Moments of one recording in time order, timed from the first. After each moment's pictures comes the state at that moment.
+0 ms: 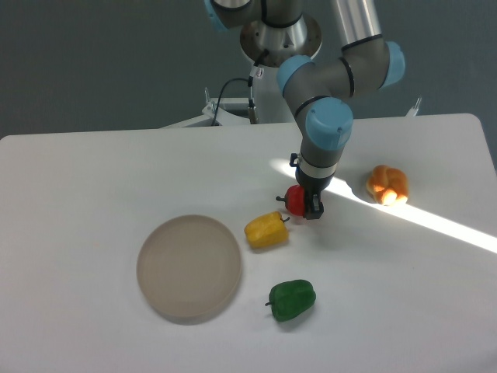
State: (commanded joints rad) arm 2.49 -1.91 -1.85 -0.97 1.50 1.82
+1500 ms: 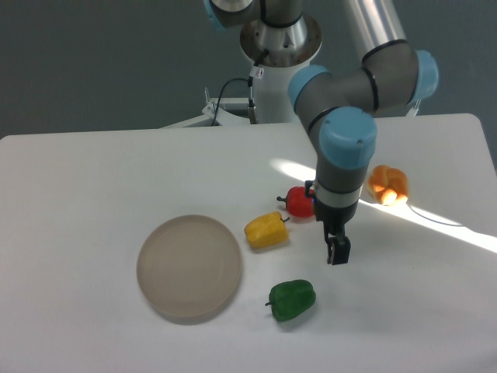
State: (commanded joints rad) arm 2.40 -2.09 -1.37 -1.12 1.58 1.64
